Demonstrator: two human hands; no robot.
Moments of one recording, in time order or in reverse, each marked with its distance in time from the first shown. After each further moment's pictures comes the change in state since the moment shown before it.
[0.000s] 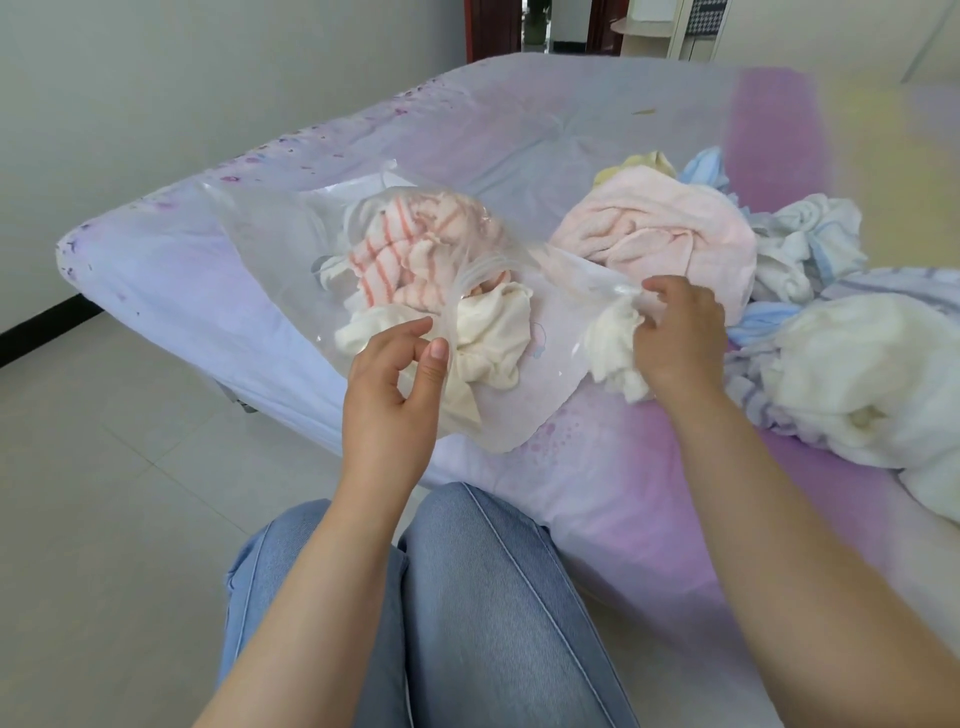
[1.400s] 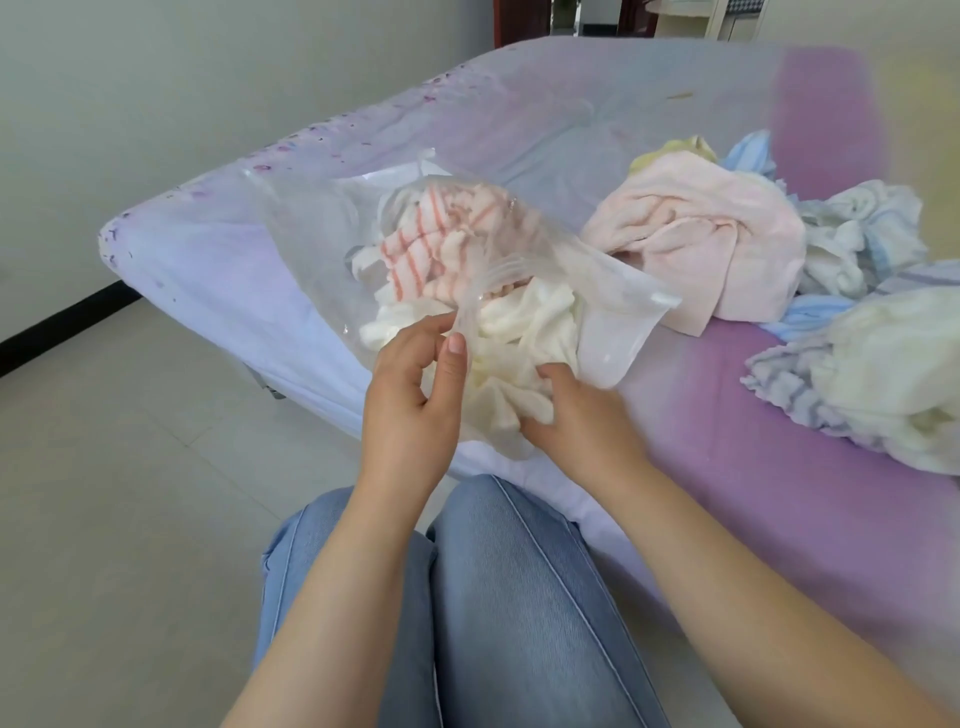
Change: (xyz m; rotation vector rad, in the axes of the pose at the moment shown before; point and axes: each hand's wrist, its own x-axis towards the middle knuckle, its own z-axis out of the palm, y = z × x) left_hand -0.006 0.000 -0.012 -0.019 -0.013 -0.005; right_hand -0.092 -0.035 0.070 -0.153 -0.327 -0.410
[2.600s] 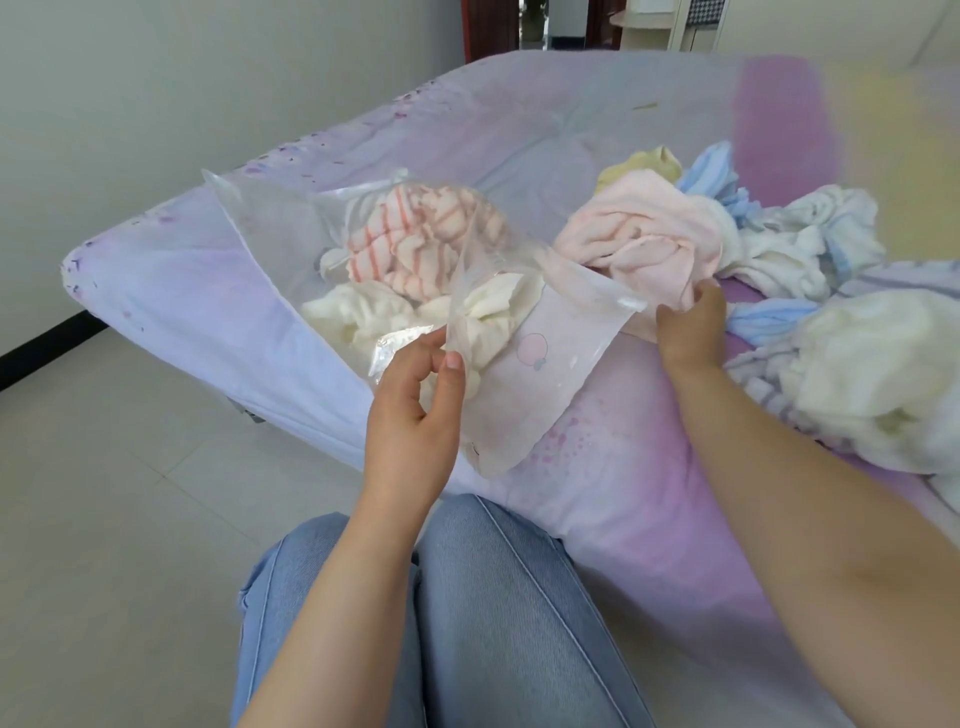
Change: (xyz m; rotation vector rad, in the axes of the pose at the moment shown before) left_hand 0.009 -0.001 0.022 -0.077 -0.073 -0.108; right_hand 0.110 0.169 -0.027 0.471 0.504 0.639
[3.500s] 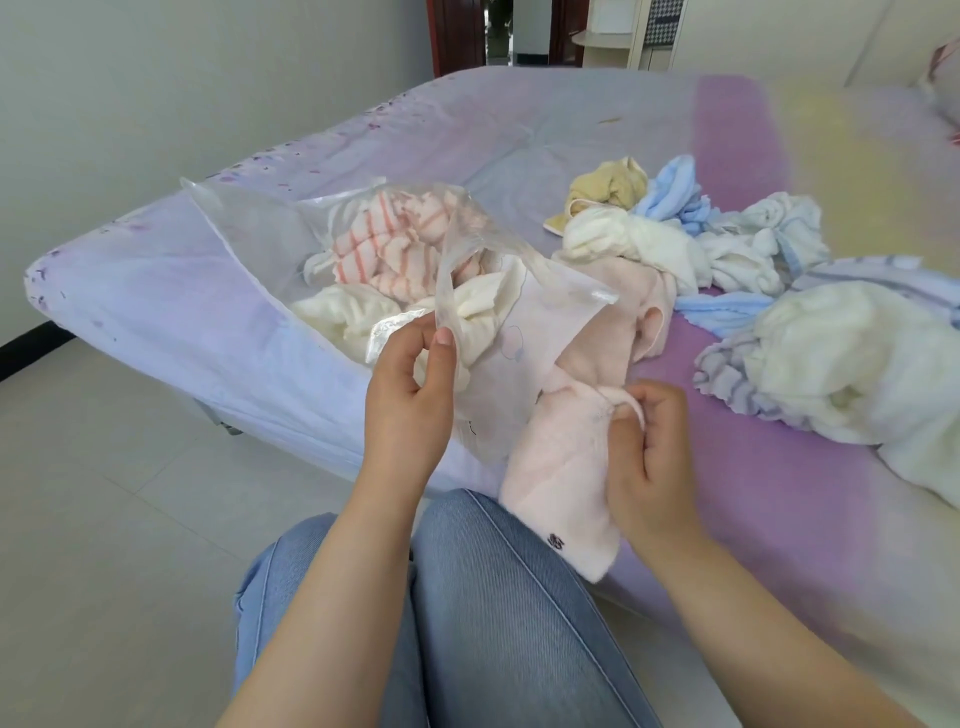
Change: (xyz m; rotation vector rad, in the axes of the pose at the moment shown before) left_hand 0.007 0.011 -0.002 -0.044 -0.002 0.041; right_hand -0.226 -0.049 -0.078 0.365 -0.108 -0.481
